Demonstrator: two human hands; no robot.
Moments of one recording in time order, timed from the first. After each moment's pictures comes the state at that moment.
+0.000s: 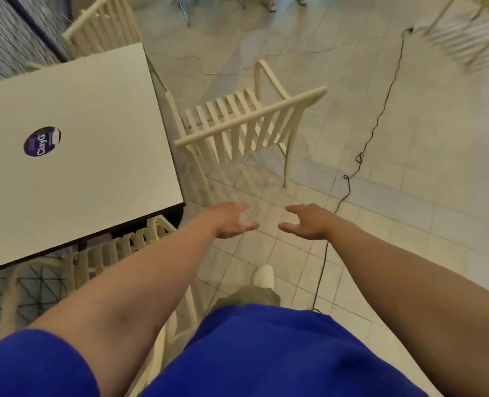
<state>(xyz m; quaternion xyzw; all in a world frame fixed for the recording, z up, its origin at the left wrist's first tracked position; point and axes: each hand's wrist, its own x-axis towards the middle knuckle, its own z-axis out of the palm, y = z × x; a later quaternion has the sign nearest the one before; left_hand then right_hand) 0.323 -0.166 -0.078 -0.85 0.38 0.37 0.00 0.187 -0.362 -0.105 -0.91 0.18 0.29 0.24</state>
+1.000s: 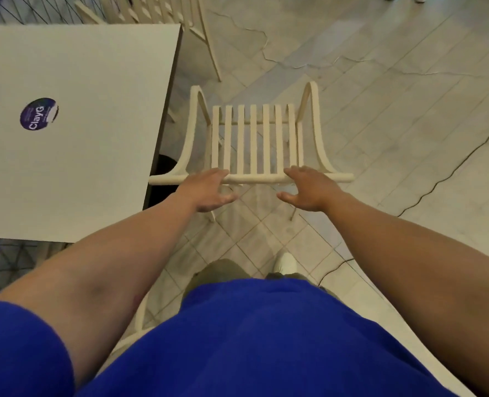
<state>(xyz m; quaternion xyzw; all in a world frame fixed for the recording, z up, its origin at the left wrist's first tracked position) 0.523 -0.329 -0.082 -0.94 0.19 0.29 -0.07 0.469 -0.590 -0.074 -0.96 -0.04 0.25 0.15</state>
